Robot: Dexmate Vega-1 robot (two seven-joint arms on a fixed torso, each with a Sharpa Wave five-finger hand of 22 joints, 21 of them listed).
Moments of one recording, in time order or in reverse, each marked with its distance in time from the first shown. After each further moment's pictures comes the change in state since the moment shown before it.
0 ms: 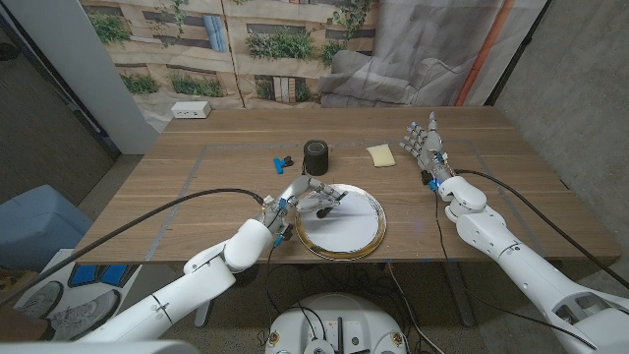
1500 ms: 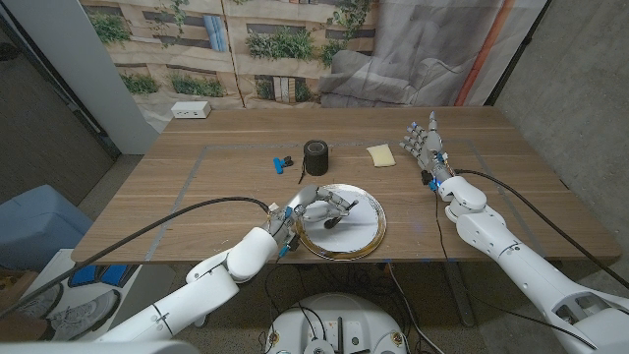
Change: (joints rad) left arm 0.028 -0.009 0.024 -0.028 -0.046 -0.010 -0.039; left_hand 0.004 0.004 -0.003 0.003 0.001 -0.004 0.003 0.000 -0.001 -0.002 0.002 0.000 0.000 0.009 -0.002 0.000 0.000 0.000 0.000 0.000 0.000; right arm 0.000 0.000 0.000 0.000 0.000 0.000 -0.001; right_hand 0.000 0.000 0.000 0.000 0.000 0.000 0.000 0.000 0.000 0.000 0.000 0.000 0.000 0.000 0.000 0.000 0.000 0.000 0.000 0.000 0.000
